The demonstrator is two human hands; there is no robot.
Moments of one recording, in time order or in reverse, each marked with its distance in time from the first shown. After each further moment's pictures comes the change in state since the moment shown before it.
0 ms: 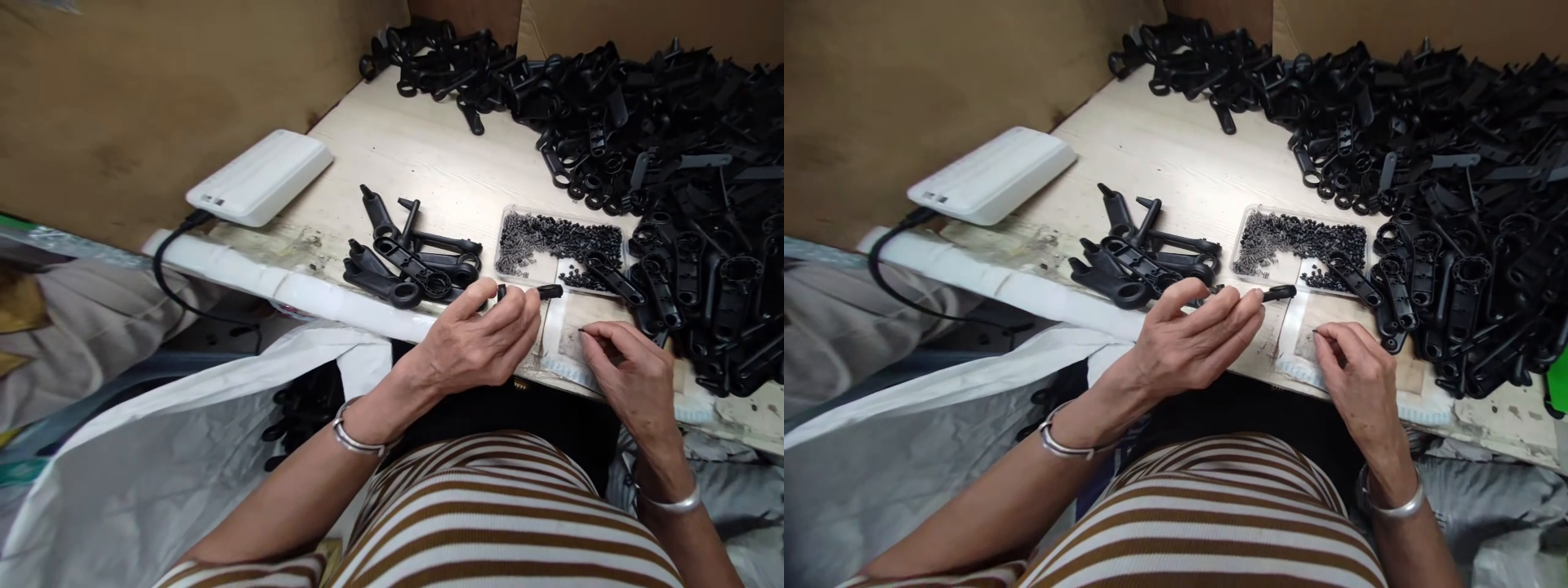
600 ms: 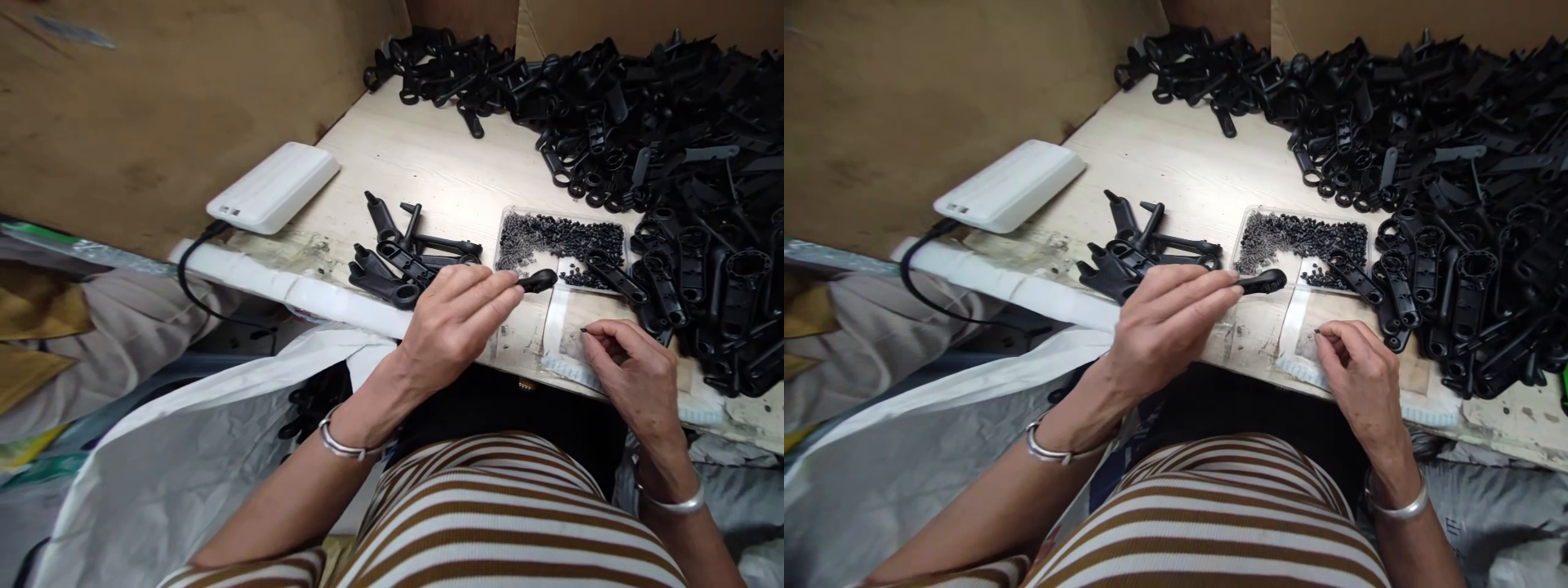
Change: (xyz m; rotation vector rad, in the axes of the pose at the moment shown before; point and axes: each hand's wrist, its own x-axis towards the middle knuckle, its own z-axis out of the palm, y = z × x) left_hand -0.011 -0.009 0.002 -0.467 0.106 -0.339; right_hand -0.003 0.003 0.003 0.057 0.005 0.059
